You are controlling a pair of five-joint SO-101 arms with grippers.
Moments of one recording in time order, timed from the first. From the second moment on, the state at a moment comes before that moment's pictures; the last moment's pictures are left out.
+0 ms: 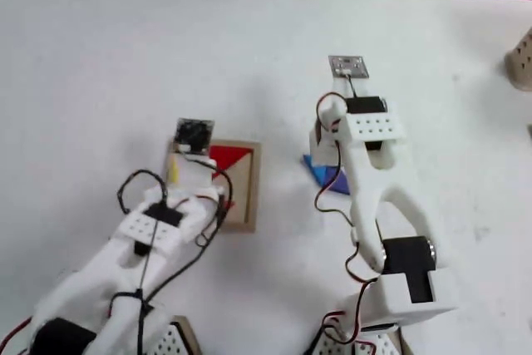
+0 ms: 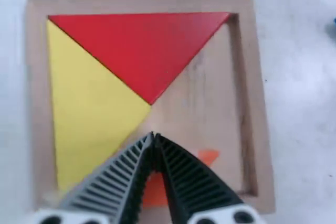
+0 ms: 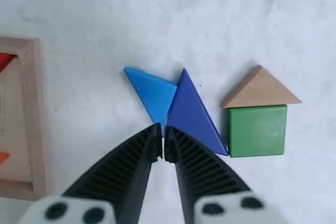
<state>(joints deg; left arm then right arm) 14.5 -28.6 74.2 24.4 14.4 -8.5 2.5 17.8 69.1 -0.7</state>
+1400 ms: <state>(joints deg) 5.5 -17.5 64.2 21.5 5.1 -8.5 2.5 17.8 69.1 -0.7</state>
